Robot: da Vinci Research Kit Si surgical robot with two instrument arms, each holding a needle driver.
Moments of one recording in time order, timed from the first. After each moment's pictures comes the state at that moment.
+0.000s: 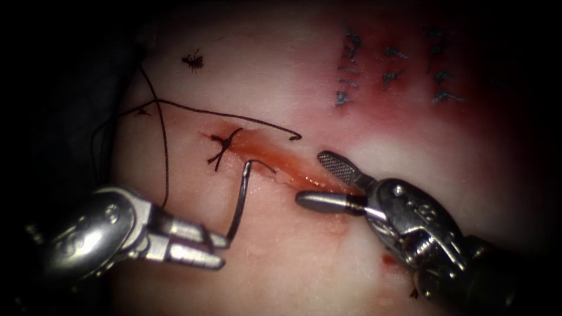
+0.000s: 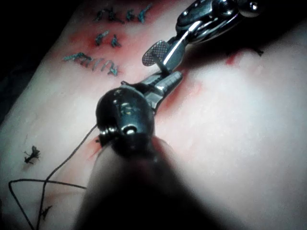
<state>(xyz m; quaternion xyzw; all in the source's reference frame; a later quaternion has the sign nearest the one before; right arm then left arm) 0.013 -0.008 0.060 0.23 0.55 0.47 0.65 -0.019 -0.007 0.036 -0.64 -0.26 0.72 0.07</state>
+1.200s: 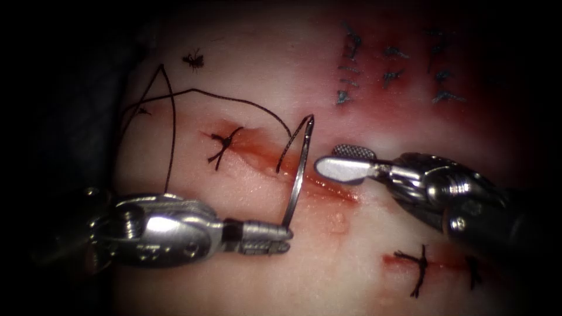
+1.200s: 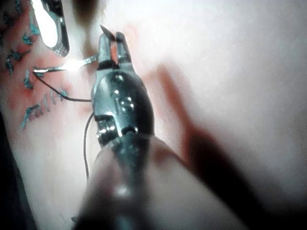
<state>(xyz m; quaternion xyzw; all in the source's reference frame) 0.013 -0.006 0.058 0.40 0.47 0.63 0.48 -0.024 -0.011 0.044 -0.59 0.11 0.79 -0.08</state>
